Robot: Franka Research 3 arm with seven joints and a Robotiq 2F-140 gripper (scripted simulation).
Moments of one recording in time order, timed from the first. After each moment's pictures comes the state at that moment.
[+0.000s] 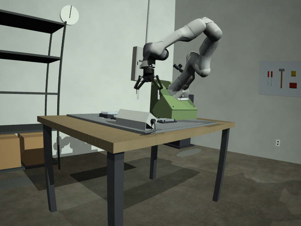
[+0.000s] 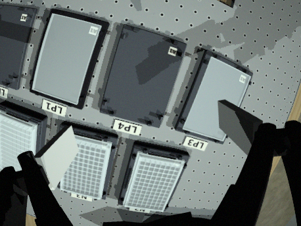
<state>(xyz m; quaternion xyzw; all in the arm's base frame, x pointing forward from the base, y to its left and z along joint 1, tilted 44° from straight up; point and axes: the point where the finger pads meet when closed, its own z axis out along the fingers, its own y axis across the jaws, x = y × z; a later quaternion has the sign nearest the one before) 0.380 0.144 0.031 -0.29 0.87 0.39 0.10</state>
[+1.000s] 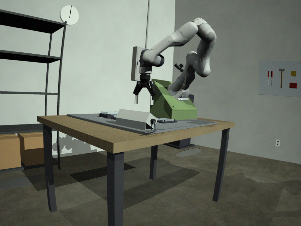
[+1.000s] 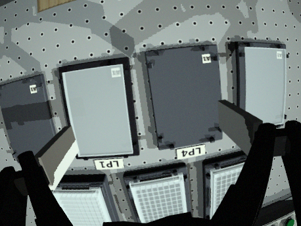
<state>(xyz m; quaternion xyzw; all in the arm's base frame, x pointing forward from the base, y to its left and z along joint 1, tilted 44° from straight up) 0.359 0.120 -0.043 -0.09 0.92 0.38 0.00</state>
